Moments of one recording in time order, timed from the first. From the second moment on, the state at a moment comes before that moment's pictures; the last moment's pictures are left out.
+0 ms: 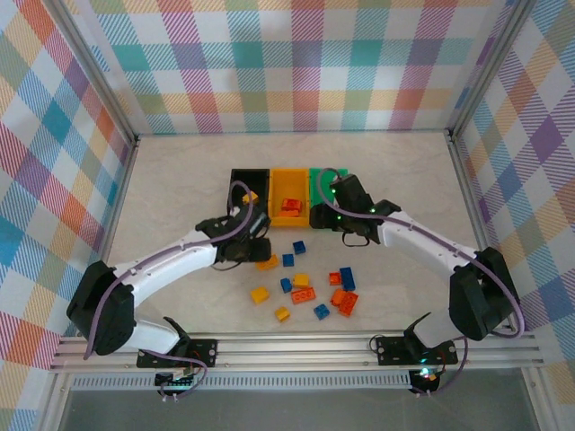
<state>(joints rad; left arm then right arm) -0.72 1.40 1.00 -0.73 -0.15 -0.67 0.61 1.46 1.03 -0.47 0.00 0.55</state>
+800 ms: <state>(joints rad) -0.64 2.05 1.71 -0.69 -0.17 -0.58 0.58 1.32 0.91 -0.47 0.00 0.59</state>
